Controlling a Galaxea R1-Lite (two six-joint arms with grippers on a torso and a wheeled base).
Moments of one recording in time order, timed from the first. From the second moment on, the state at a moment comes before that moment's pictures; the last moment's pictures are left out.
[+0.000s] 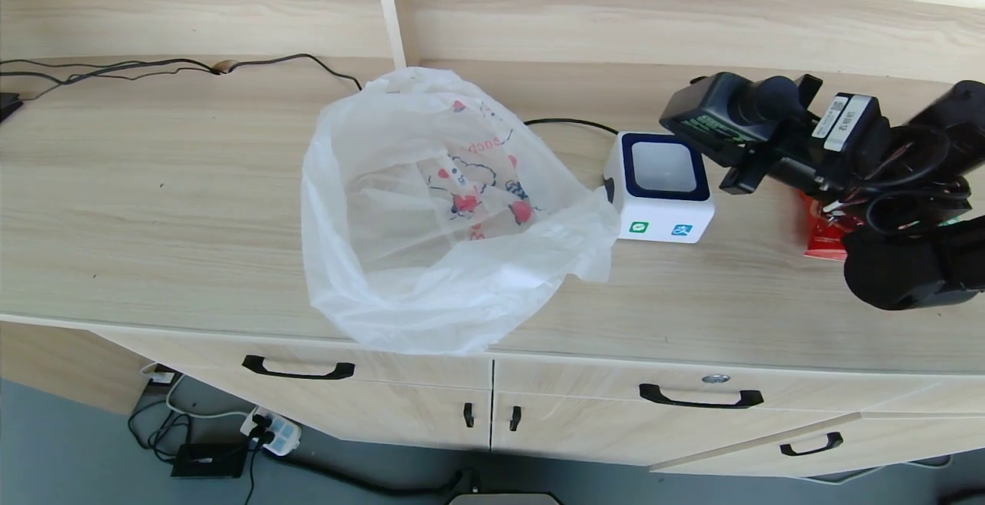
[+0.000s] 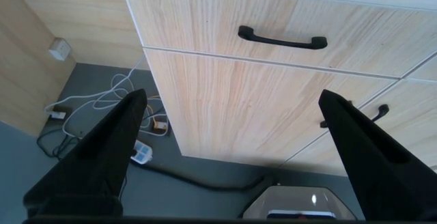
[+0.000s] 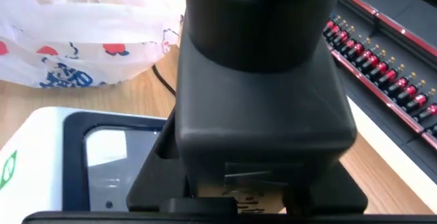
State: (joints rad) left arm 0.00 0.00 0.00 -0.02 0.00 0.02; right arm 0.10 1.96 -1.13 -1.45 0.96 -0.64
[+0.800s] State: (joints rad) left arm 0.00 0.00 0.00 -0.02 0.00 0.02; right arm 0.10 1.99 -1.19 -1.48 0.98 -0.61
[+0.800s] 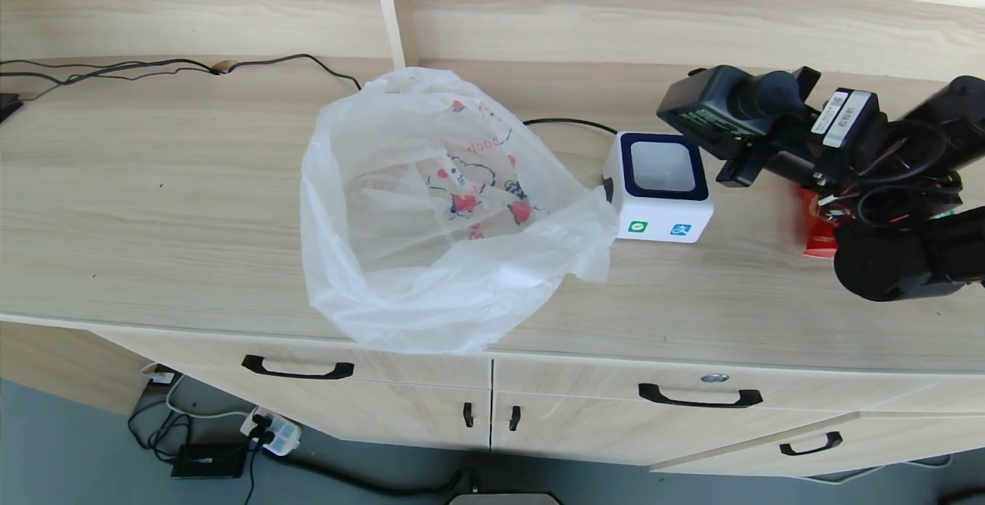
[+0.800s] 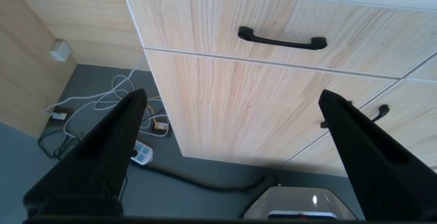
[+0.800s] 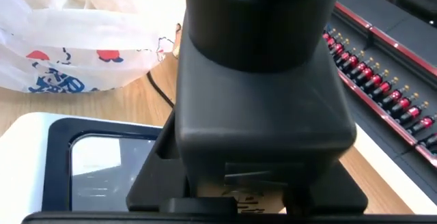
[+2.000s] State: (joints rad) left arm 0.00 0.00 0.00 -0.02 0.00 0.02; right arm 0.58 1.62 -0.70 -1.57 0.17 -0.11
